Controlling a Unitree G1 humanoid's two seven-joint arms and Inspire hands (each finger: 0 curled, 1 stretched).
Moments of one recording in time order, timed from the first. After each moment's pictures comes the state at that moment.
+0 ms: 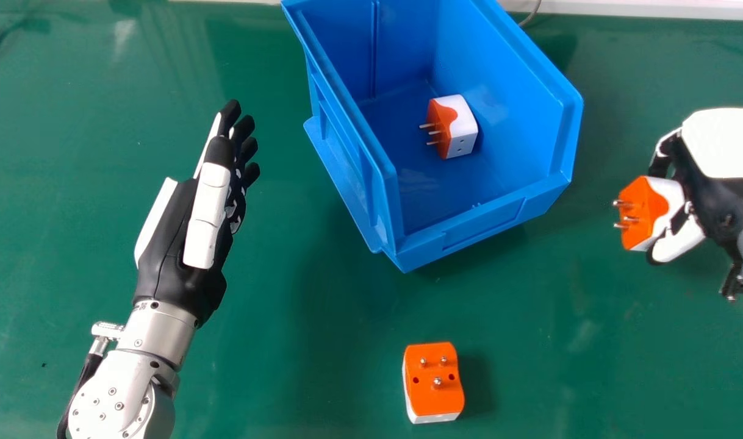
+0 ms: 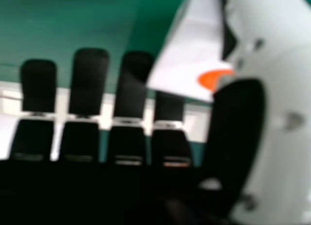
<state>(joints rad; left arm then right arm) -0.01 0.17 0.14 0.13 -0.20 -0.22 -0.32 -0.22 -0.70 0.19 -0.04 -0.94 0.38 0.30</state>
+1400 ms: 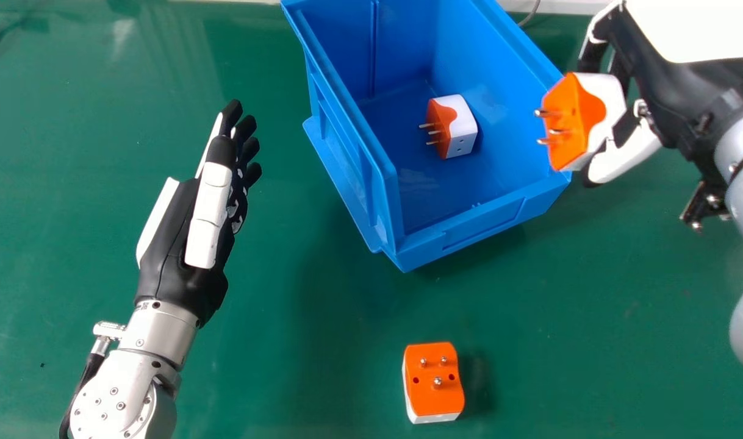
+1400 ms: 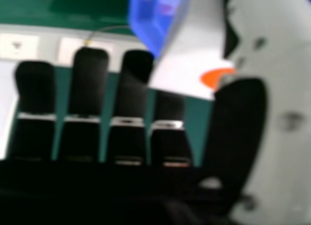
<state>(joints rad) -0.01 0.16 0.13 0.13 -0.20 -0.22 -0.32 -0.42 -0.54 0.17 -0.61 -1.26 0.47 0.92</state>
